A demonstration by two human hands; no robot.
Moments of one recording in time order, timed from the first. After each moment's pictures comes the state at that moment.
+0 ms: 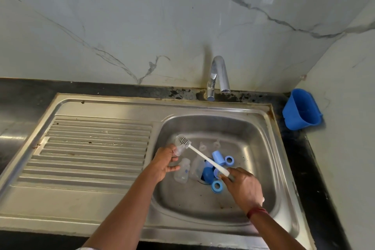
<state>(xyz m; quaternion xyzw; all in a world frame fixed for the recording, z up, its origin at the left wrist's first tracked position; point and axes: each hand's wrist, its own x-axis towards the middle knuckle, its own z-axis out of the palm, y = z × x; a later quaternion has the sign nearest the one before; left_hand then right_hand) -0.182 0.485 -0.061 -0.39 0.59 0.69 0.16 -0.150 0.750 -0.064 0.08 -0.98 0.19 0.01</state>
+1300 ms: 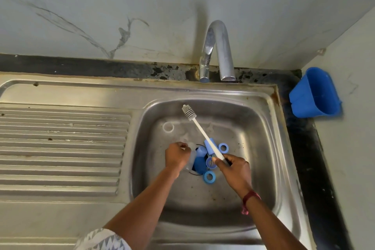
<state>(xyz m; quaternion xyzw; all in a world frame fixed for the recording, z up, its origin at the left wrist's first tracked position) -0.218 0.560 -0.144 -0.35 0.78 0.48 0.19 -0.198 0.747 -0.114 -0.13 -0.88 0.43 -0.16</state>
